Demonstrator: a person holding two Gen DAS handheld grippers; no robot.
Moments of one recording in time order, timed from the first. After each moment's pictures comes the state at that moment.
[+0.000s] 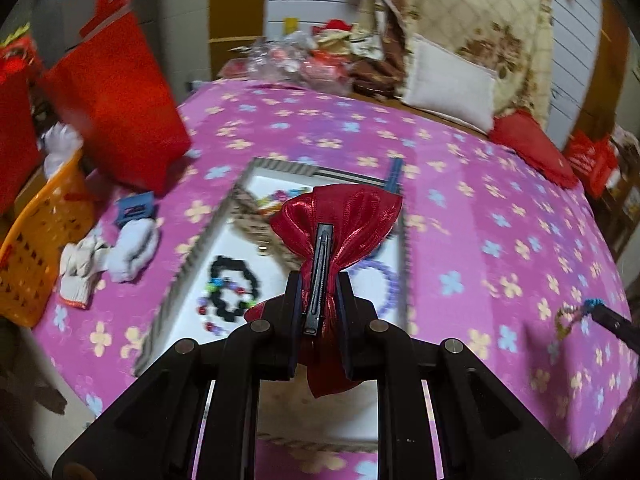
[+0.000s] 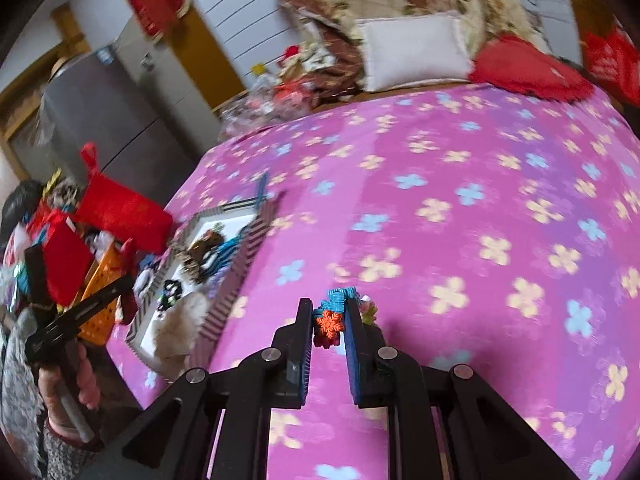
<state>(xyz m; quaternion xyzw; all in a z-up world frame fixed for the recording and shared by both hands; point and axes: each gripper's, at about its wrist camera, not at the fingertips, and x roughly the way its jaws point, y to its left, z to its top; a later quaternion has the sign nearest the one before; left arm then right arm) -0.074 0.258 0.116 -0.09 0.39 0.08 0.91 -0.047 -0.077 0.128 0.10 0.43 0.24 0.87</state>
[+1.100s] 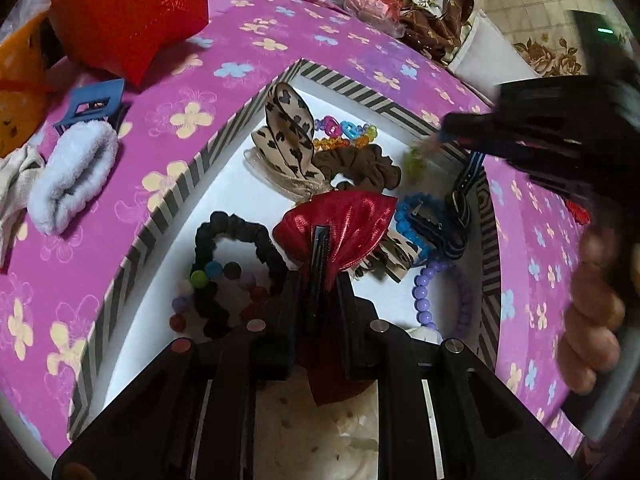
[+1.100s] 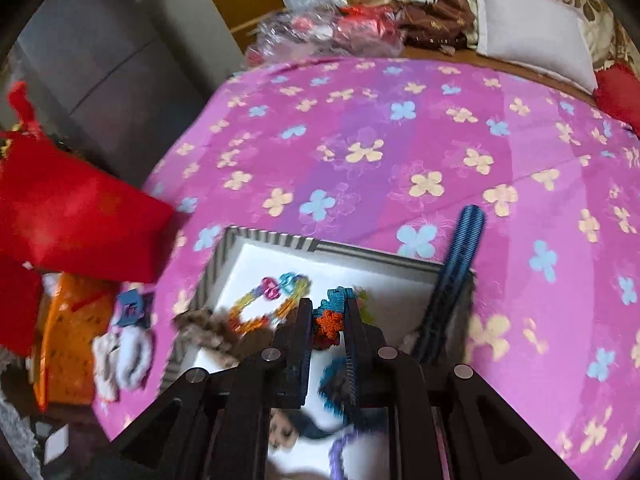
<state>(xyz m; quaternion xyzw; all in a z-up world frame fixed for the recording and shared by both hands) -0.006 0.330 0.027 -0.22 0.48 0.07 0.85 0.160 0.227 0.069 0.02 0.53 0.23 0.81</state>
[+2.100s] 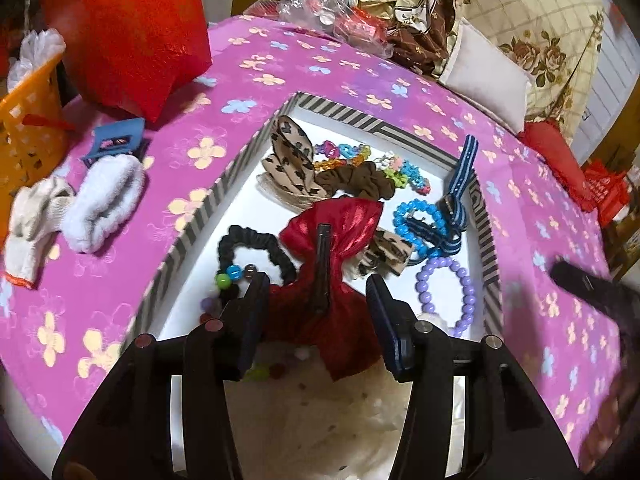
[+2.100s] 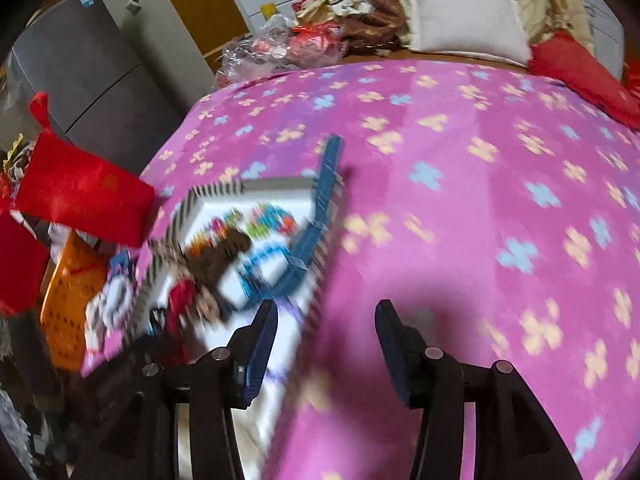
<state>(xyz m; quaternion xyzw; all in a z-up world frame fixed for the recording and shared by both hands) -0.031 0.321 0.043 -0.16 0.44 0.09 0.88 0.038 0.081 0.084 0.05 0.50 0.19 0.84</state>
